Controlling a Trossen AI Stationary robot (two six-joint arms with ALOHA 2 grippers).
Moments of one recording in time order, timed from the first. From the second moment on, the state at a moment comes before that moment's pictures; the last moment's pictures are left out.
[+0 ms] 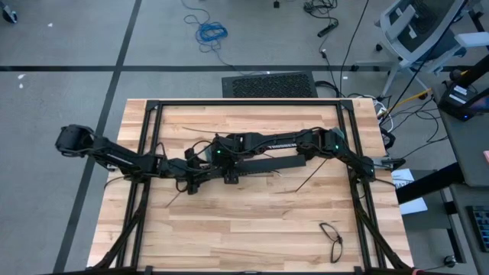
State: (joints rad) left arm -0.11 1.13 0.14 0.36 -0.24 -0.05; right arm -0.08 2.34 1.96 -0.65 -0.16 -0.14
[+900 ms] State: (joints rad) left arm -0.11 1.11 0.14 0.36 -0.26 -0.15; right arm -0.08 2.34 1.96 -0.65 -0.16 -0.14
